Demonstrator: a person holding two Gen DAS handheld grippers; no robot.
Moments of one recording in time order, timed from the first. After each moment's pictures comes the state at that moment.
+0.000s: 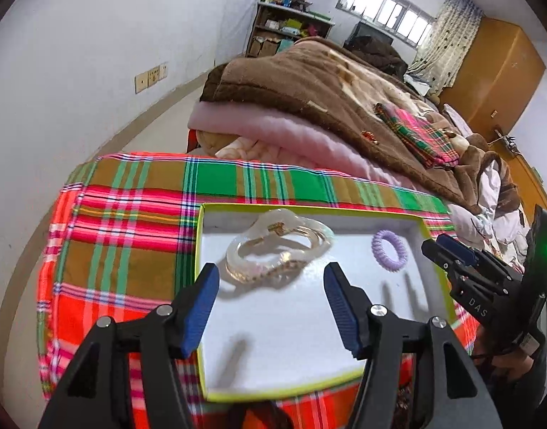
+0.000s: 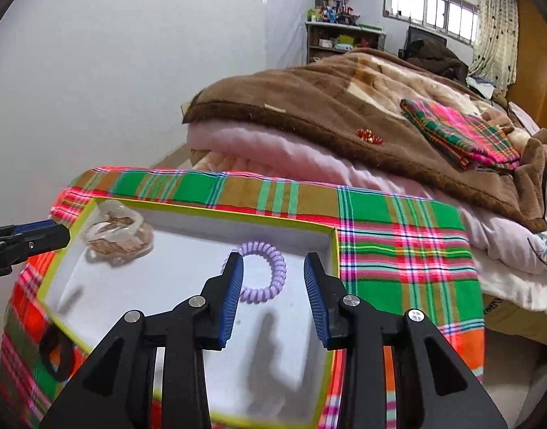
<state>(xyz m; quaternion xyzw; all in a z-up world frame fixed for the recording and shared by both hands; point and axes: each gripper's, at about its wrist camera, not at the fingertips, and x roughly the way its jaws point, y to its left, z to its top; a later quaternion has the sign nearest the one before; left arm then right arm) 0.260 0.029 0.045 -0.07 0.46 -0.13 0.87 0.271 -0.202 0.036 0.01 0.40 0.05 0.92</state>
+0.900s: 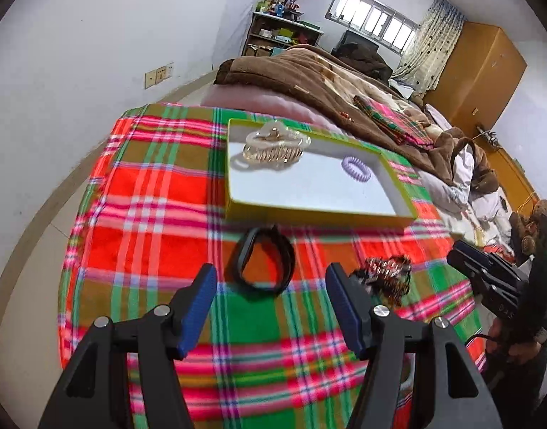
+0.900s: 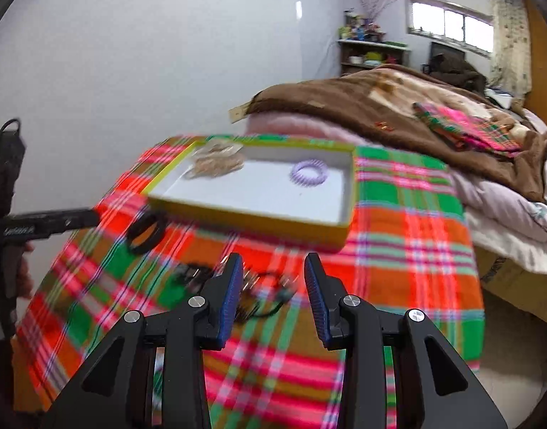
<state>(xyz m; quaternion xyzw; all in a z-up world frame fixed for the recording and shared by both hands) 0.113 0.065 0.038 -0.09 0.44 -0.15 0.88 0.094 -0.195 0.040 0.01 0.37 0.14 0.92</state>
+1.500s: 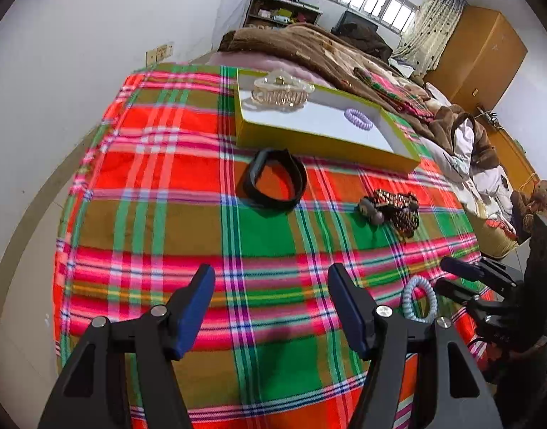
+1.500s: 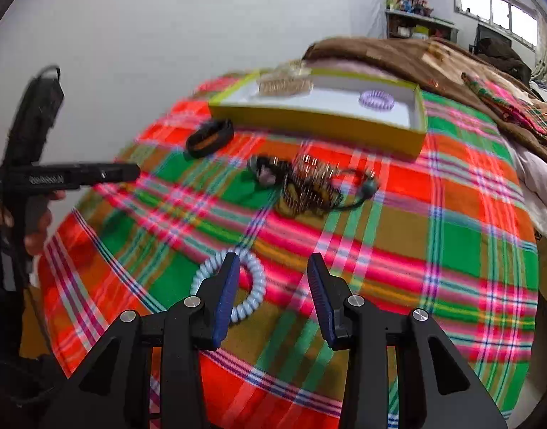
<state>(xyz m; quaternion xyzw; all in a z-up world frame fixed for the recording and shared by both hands) 0.066 0.072 0.005 -0.08 0.48 -0.15 0.86 0.046 -0.158 -0.007 -0.02 0.44 0.21 0.87</state>
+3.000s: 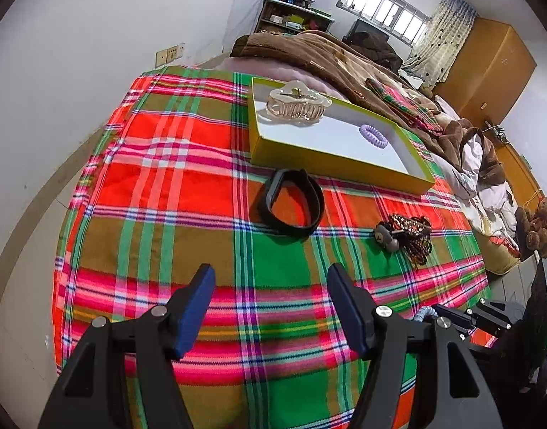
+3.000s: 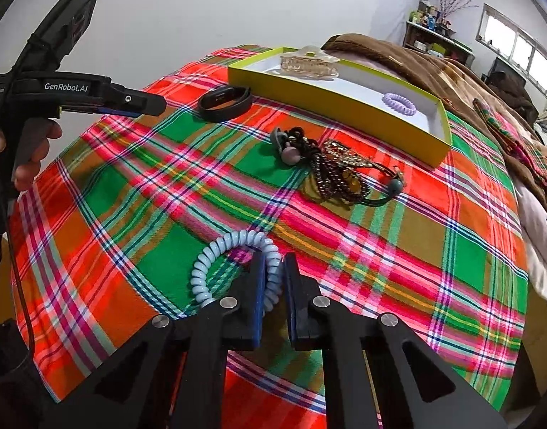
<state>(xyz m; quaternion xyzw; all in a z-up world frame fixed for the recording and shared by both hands) 0.088 0.081 0.006 -0.09 0.47 -0.13 0.87 0.041 -0.133 -0.016 -0.10 0.44 0.20 0.87</state>
